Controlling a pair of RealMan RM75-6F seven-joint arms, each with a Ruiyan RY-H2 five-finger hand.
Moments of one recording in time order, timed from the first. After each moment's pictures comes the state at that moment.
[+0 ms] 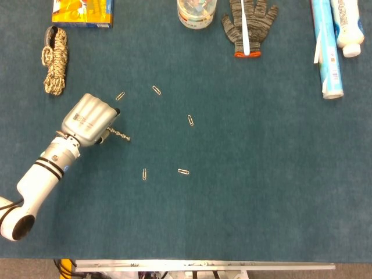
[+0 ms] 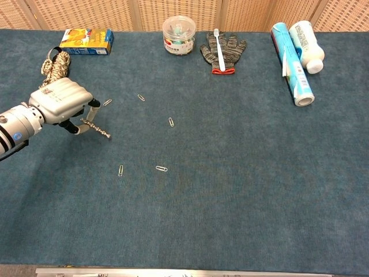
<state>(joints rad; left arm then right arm) -0.62 -1.45 0.00 -1.36 1.39 0.94 0.44 0.05 -1.14 0.09 -1.57 -1.39 1.46 -0.14</state>
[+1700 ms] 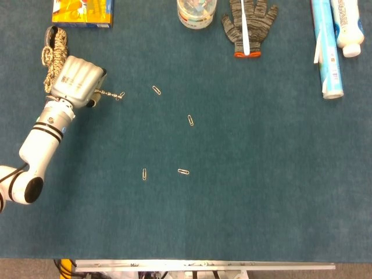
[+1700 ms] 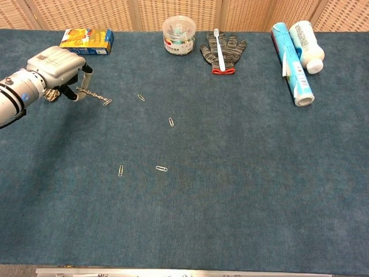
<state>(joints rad) -0.73 -1.52 -0.11 -1.15 1.20 0.83 0.39 0.05 -1.12 0.09 -1.58 -1.37 1.45 -0.14</state>
